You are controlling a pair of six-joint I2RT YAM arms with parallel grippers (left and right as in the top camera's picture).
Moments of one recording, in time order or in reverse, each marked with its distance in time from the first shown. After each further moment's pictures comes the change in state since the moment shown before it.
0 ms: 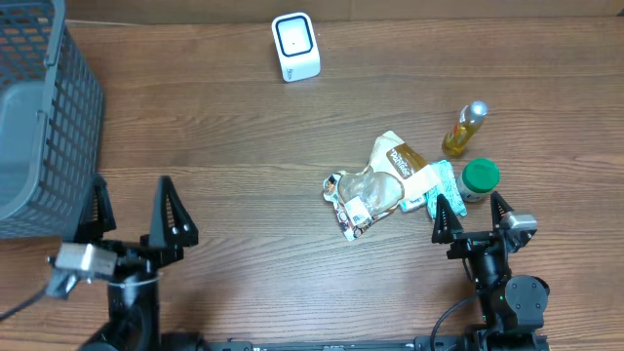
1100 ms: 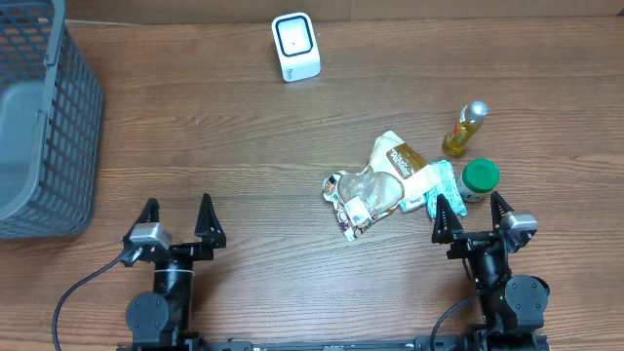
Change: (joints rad) left arm 0.000 -0.179 -0.431 -0.150 -0.010 0.060; right arm 0.000 0.000 0.000 0.000 0.000 0.000
